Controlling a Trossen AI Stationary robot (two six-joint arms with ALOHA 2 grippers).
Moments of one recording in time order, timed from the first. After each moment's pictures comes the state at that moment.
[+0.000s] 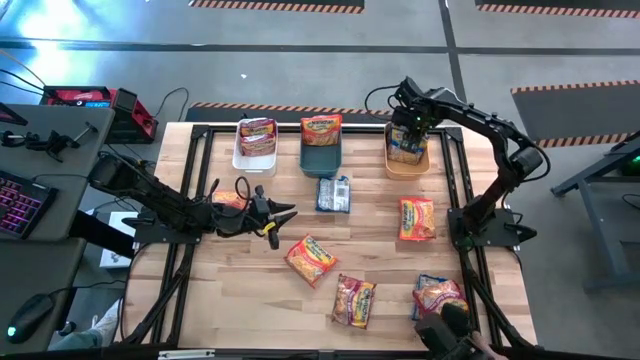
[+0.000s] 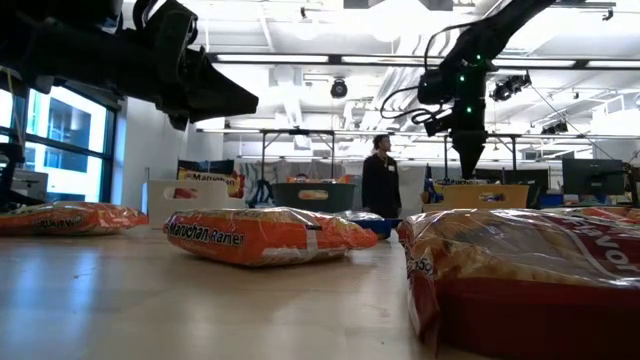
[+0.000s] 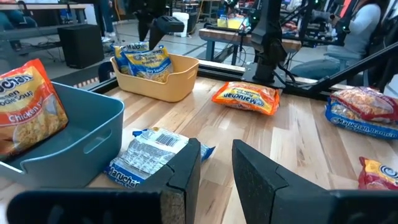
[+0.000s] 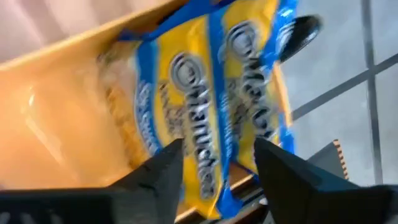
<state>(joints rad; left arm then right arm) -0.27 1.36 0.31 0.88 -0.61 -0.17 -0.92 1.64 1.27 -0.95 0.21 -0.55</state>
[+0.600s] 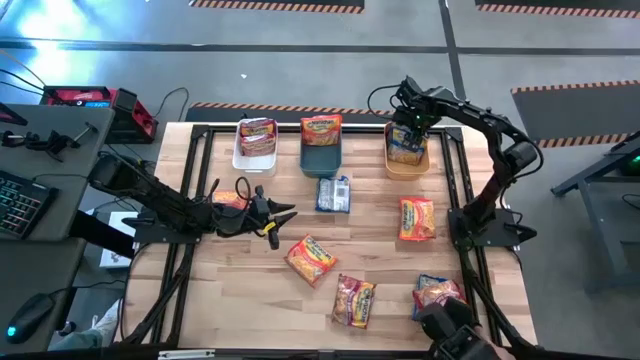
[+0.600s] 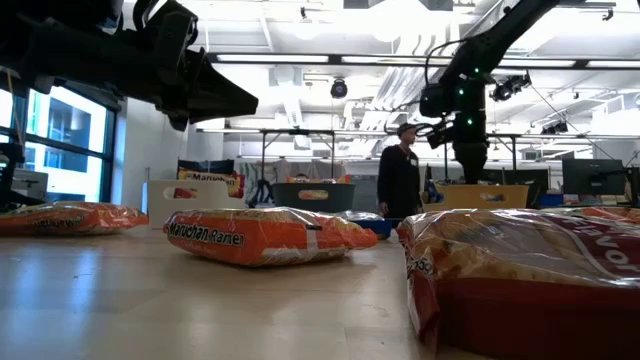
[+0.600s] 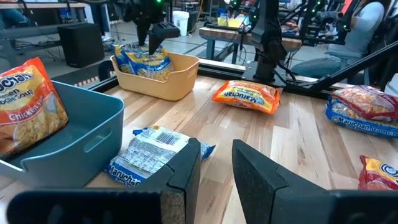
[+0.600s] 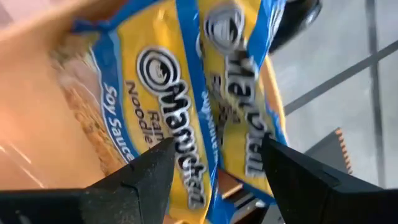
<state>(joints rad) -0.27 1.36 0.31 0.88 -0.61 -0.18 -0.98 1.70 1.28 -0.94 0.23 -0.56</state>
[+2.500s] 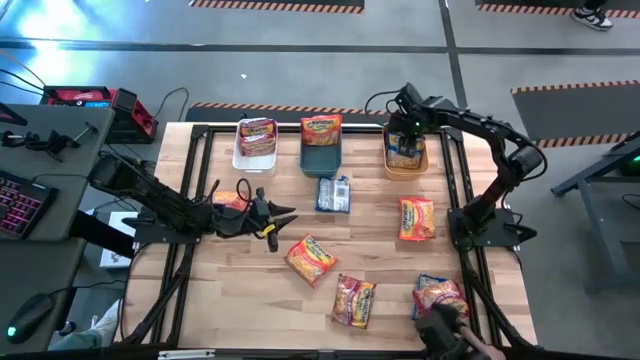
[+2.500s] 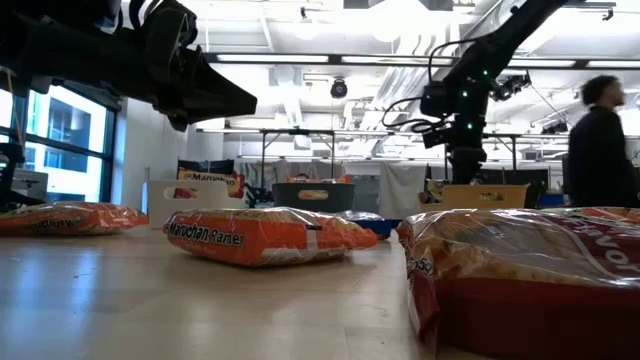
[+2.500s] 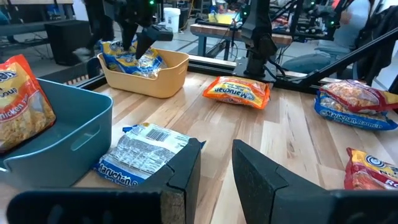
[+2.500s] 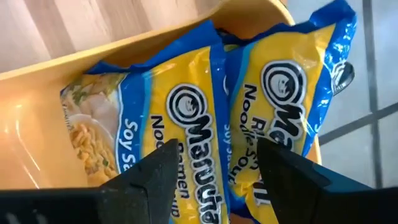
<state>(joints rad) -0.28 1.36 0.31 0.87 -0.58 -0.18 -0.94 1.64 1.15 -0.74 0.10 -0.68</state>
